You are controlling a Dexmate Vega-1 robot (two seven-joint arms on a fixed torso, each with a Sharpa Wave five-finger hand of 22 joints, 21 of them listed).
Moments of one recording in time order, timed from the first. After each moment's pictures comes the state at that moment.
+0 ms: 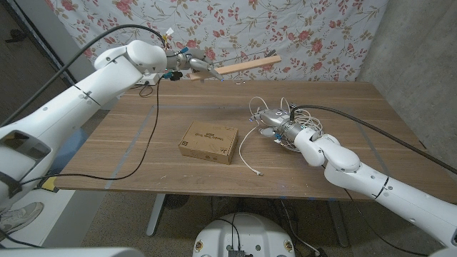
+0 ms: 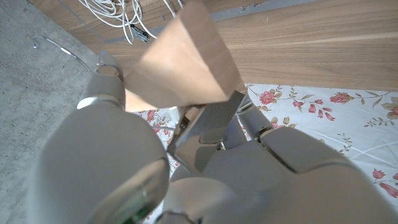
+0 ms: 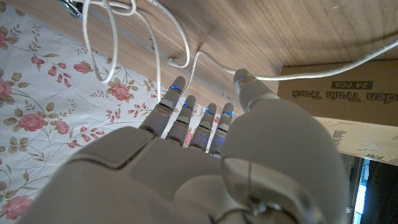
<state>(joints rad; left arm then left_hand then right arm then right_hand) 0.32 0.89 0.62 -1.83 -0.09 0.42 -0.44 0.86 -0.12 0.36 -0.21 0.17 1.00 -0.02 1.16 0.72 1.18 -0.10 1.55 1.23 1.39 -0.13 1.21 0.65 0.67 -0.05 1.36 0.18 -0.84 -0.83 -0.74 -1.99 -0.85 -0.27 0.11 0.95 0.03 0.44 -0.17 0.25 0.42 -0.17 0.21 0.19 0.32 -0.13 0.21 0.22 0.24 -0.04 0.31 0.30 0.43 0.02 0.29 0.20</state>
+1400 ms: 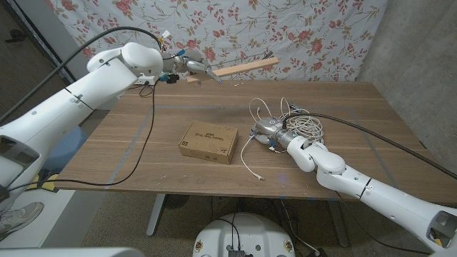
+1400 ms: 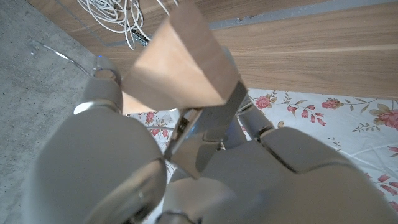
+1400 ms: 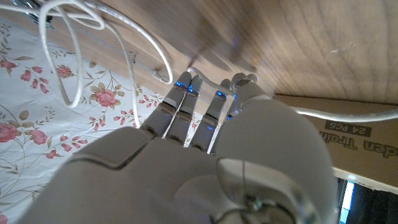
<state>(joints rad) 0.36 0.93 0.59 -1.89 -0.13 0.45 -0.43 0.79 -0.13 0.39 -0.22 0.17 0.99 -0.02 1.23 0.68 1.18 -0.10 1.55 1.23 1.38 -0.13 1.22 0.64 0.66 -0.05 1.38 0.18 -0.79 -0.74 -0.81 -1.78 -0.87 -0.17 -0.05 0.97 0.11 0.28 -0.09 0.24 0.98 -0.18 0.31 0.18 0.76 -0.18 0.32 0.21 0.52 -0.05 0.42 0.33 0.50 -0.05 0.34 0.20</state>
